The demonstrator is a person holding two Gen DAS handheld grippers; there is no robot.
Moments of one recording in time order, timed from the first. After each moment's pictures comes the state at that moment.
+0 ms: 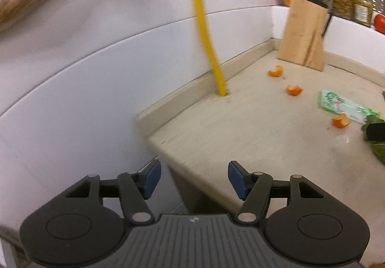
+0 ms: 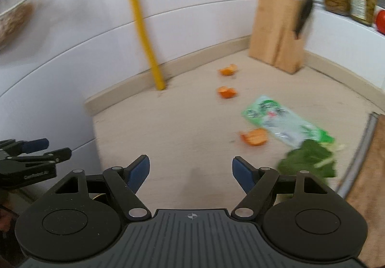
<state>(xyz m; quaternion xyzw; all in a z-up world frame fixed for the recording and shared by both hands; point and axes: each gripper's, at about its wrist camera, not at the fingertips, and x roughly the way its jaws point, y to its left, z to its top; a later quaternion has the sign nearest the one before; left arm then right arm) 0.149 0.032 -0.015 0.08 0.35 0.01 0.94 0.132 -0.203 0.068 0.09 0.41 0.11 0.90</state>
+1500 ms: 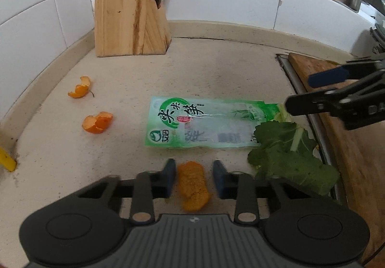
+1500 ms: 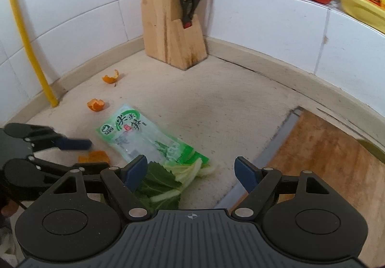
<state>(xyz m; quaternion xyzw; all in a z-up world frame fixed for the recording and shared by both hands) 0.276 -0.162 -0.063 0.13 0.40 -0.31 0.85 0.195 -0.372 0.012 0.09 0.44 0.02 0.89</state>
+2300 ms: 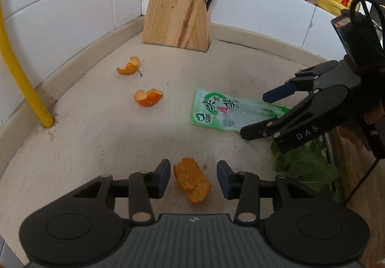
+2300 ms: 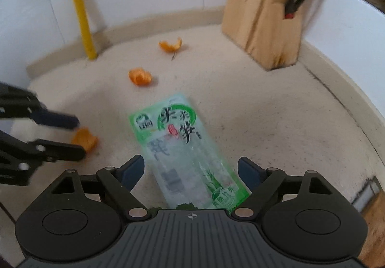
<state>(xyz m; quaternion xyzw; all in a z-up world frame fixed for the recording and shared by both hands) 0.260 -0.109 -0.051 0.07 0.42 -0.25 0.87 0.273 -0.319 -0.023 -0.03 0.48 0.20 0.85</state>
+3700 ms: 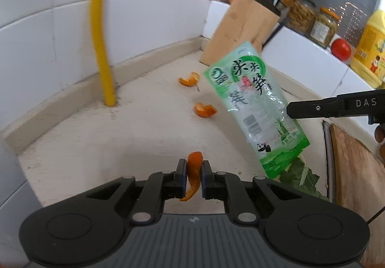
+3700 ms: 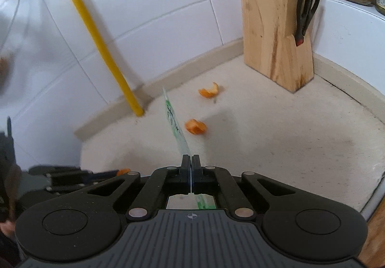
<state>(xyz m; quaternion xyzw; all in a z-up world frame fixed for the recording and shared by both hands) 0.229 -0.036 -0.019 -0.05 0.39 -0.15 0.91 0.262 -0.312 0.050 0.14 0.44 0.22 0.86</state>
